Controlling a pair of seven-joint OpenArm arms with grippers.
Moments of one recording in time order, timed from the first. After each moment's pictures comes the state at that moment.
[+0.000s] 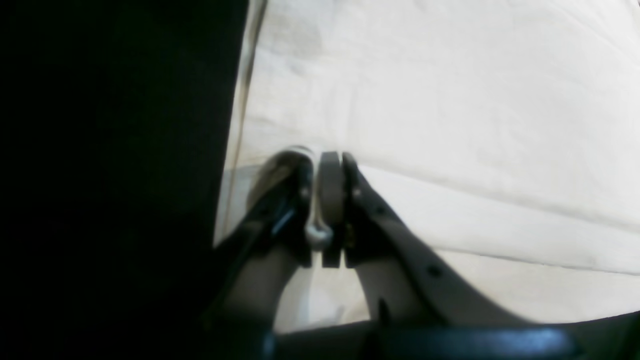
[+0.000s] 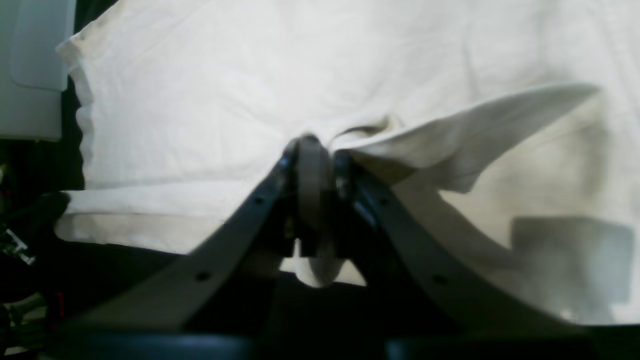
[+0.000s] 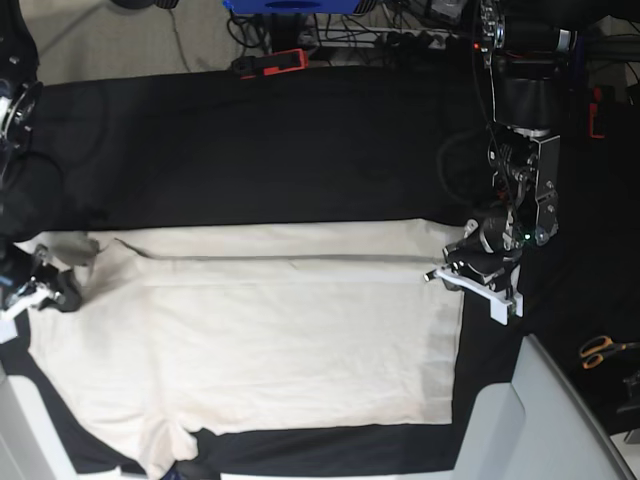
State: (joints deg) left arm -9.7 -13.0 -4.6 63.2 -30.1 -3.5 32.9; right arm 24.2 22.0 28.1 37.3 34.0 39.7 -47.2
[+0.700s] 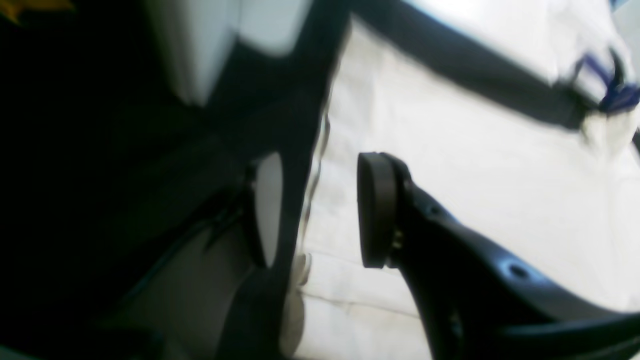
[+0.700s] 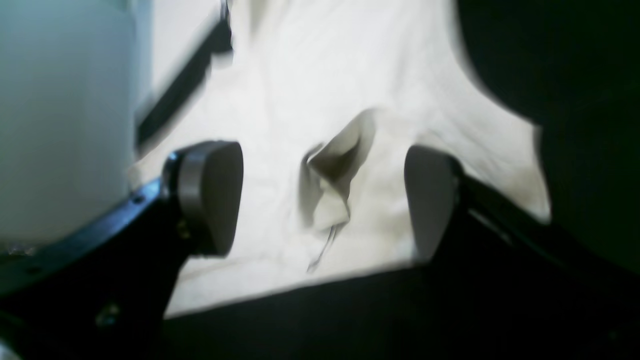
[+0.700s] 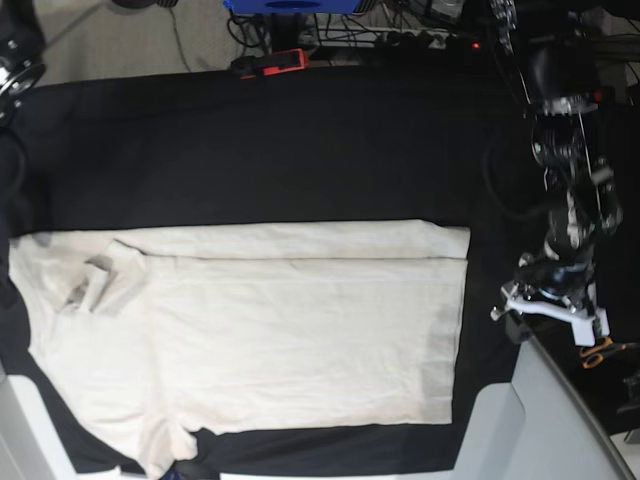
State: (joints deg) left arm -2.2 -13.9 -16.6 88.8 -30.1 -2.9 32.2; right arm 14.3 19.8 55.4 52.4 43.9 39.0 -55.7
